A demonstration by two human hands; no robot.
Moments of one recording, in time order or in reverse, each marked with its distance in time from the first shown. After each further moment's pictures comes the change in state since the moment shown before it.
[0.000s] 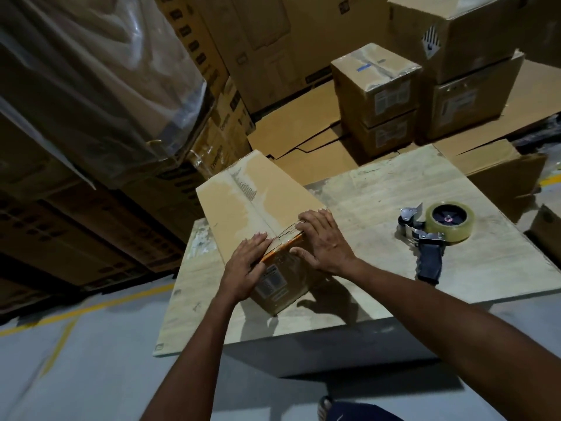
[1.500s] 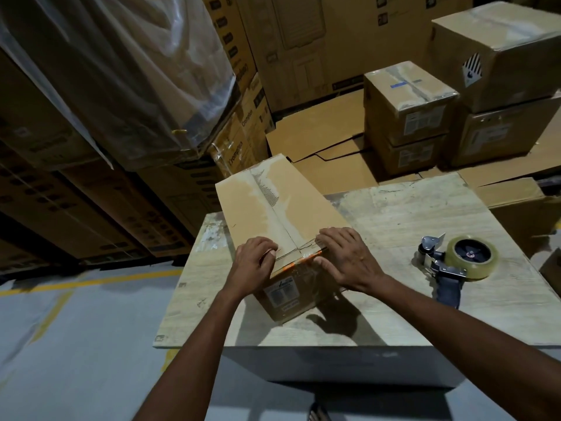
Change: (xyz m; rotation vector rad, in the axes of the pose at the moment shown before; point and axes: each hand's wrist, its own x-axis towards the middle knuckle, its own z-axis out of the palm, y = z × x) left_hand 0.017 -0.016 -0.016 0.018 0.090 -0.170; right_hand 0.016 -0.004 -0.037 -0.003 -0.207 -0.025
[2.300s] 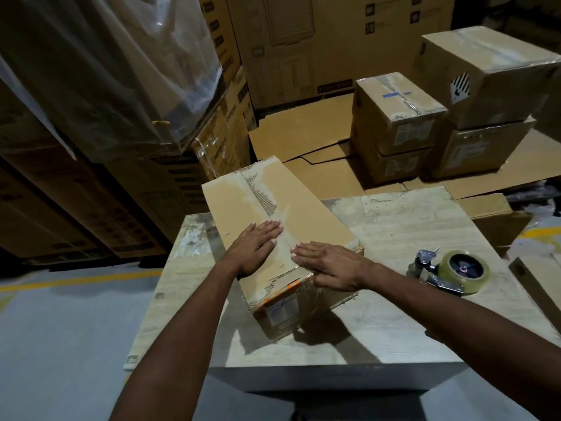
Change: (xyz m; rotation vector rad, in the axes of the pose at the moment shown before) left_hand 0.090 -0.061 0.011 0.038 -0.346 0.146; right_hand 0.067 -0.006 -0.008 0.000 -0.616 -0.262
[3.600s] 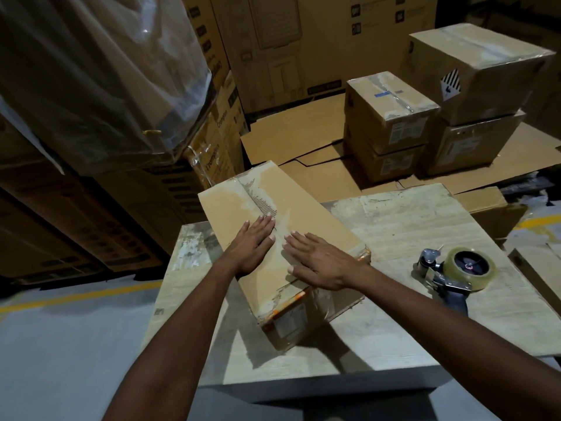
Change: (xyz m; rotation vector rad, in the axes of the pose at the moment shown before) left_hand 0.021 -0.021 -0.013 0.003 -0.015 -0.042; right_hand 0.040 -0.025 -0.012 0.043 0.083 0.228
